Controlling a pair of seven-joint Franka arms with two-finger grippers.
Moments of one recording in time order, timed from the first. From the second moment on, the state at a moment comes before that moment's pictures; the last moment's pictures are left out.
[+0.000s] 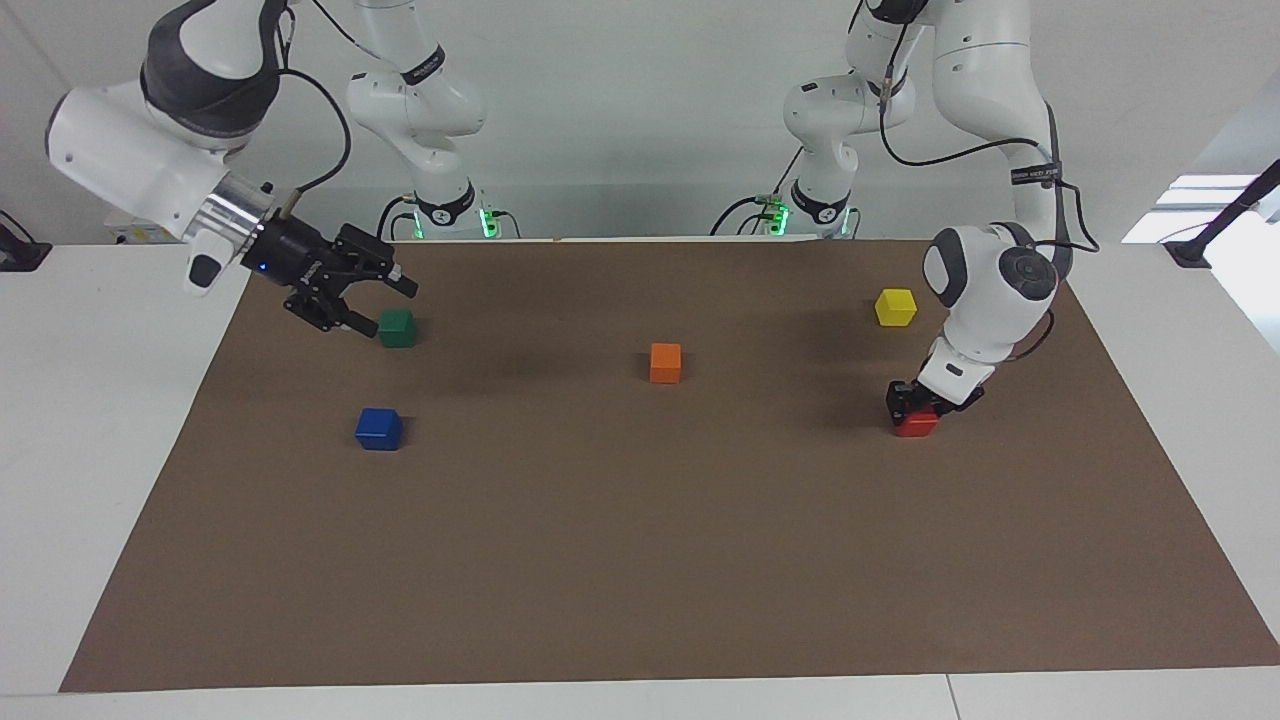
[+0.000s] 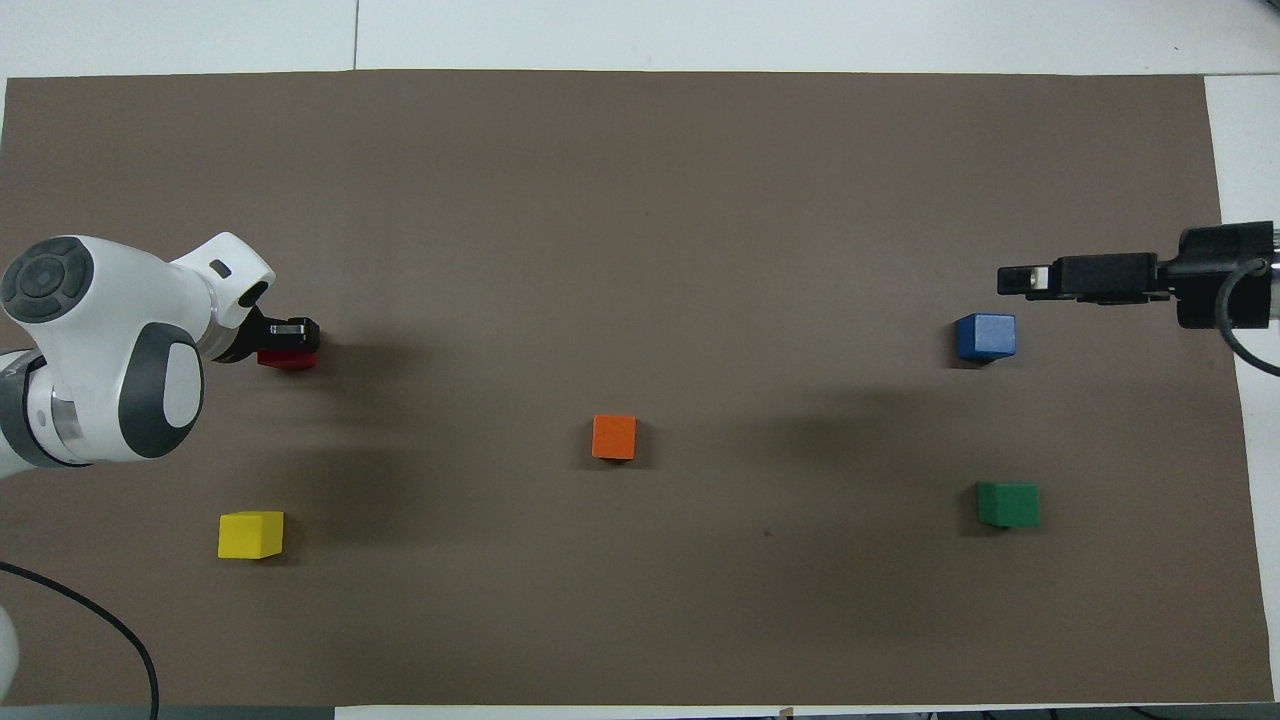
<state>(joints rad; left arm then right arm) 0.12 0.23 -0.15 -2.11 0.02 2.34 0.00 -0.14 0.02 -0.04 -1.92 0.95 1.78 -0.50</state>
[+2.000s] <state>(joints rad) -0.17 0.03 -0.34 -1.84 -0.98 2.23 -1.63 0.24 0.30 -0.03 -2.05 2.00 1.43 -0.67</state>
